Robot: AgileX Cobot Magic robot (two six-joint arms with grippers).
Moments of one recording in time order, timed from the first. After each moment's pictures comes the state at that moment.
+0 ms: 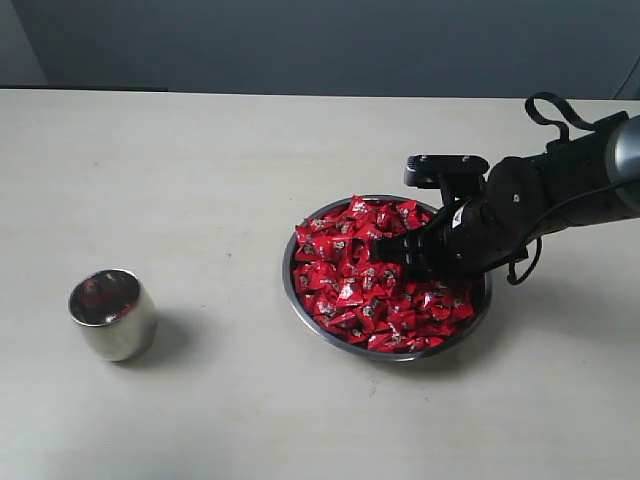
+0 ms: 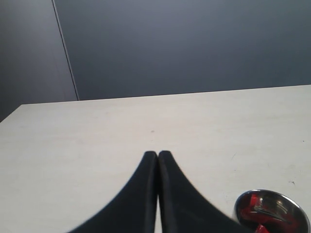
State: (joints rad) left arm 0.12 0.00 0.00 0.07 0.19 -0.02; right arm 0.59 1.86 -0.86 0.17 0.22 0.16
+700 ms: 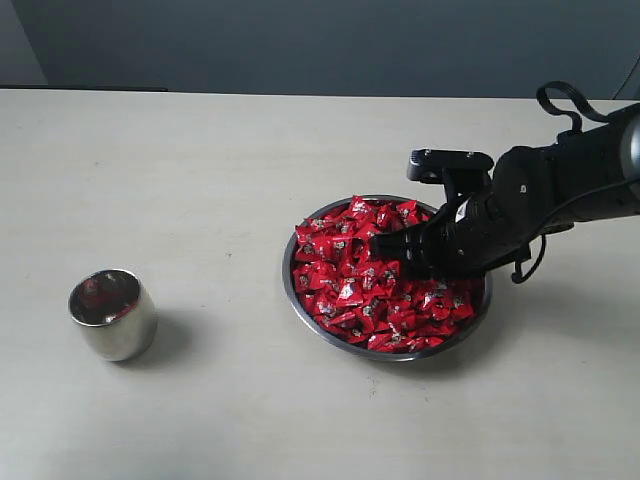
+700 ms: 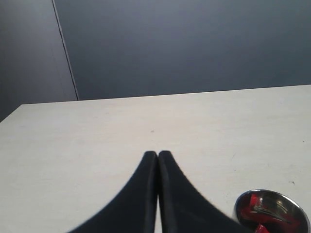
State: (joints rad) left arm 0.12 0.00 0.00 0.07 0.19 -0.02; right arm 0.59 1.82 -0.86 0.21 0.27 0.16
